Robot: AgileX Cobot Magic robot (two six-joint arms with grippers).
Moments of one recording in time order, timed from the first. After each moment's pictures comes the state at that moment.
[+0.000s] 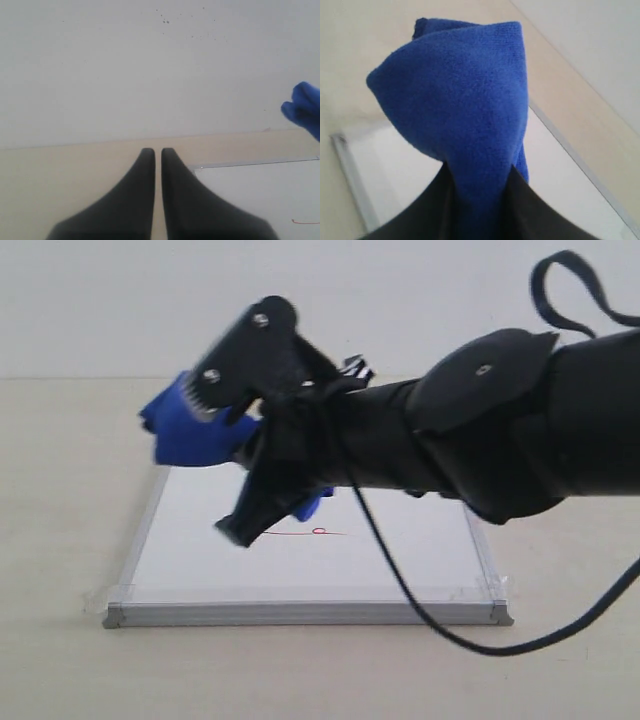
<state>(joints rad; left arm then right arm) -0.04 0.00 0.00 0.12 0.05 -0.10 0.75 1.59 -0.96 1.27 -0.08 -1.56</state>
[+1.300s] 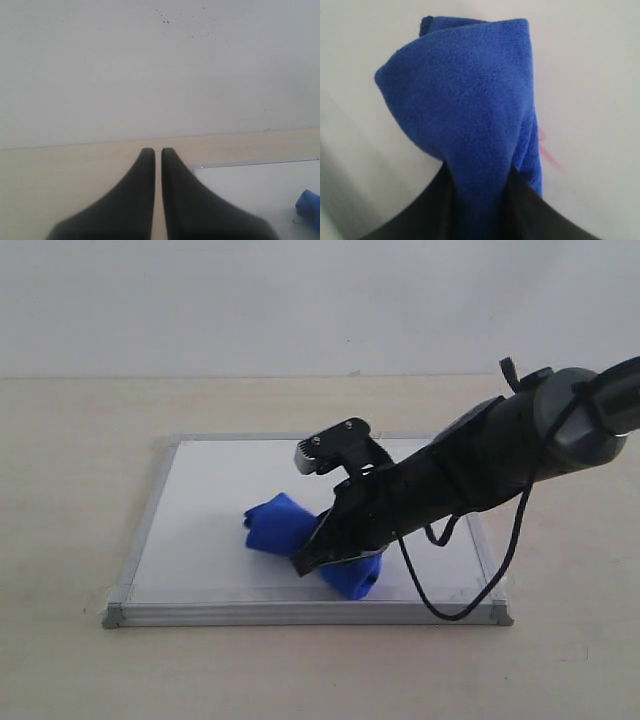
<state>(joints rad) -0.04 0.00 0.00 0.12 0.05 -0.10 0.43 1.98 -1.03 1.33 0.37 -1.45</state>
